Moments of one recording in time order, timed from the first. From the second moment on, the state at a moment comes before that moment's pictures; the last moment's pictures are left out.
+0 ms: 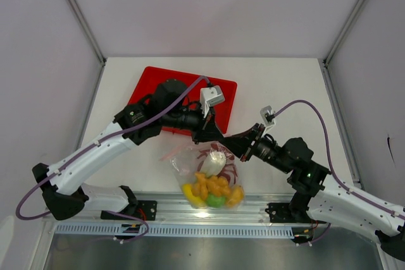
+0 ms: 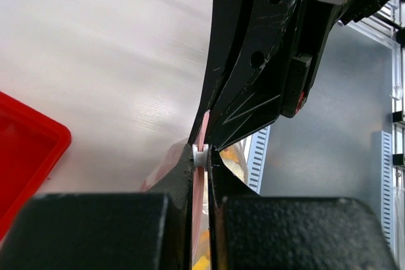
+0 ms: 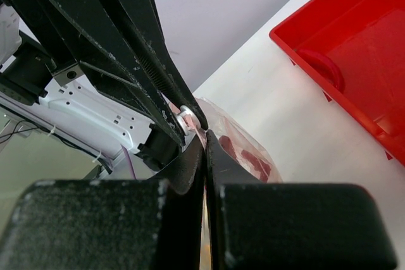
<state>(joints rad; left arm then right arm) -0.90 1.26 1.43 -0.67 0.54 -0.10 0.98 0.68 0.57 0.25 -0.06 0.64</state>
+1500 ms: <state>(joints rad) -0.90 1.21 1.46 -0.84 0.57 -0.03 0.91 0.97 1.16 -0.52 -0.50 0.13</state>
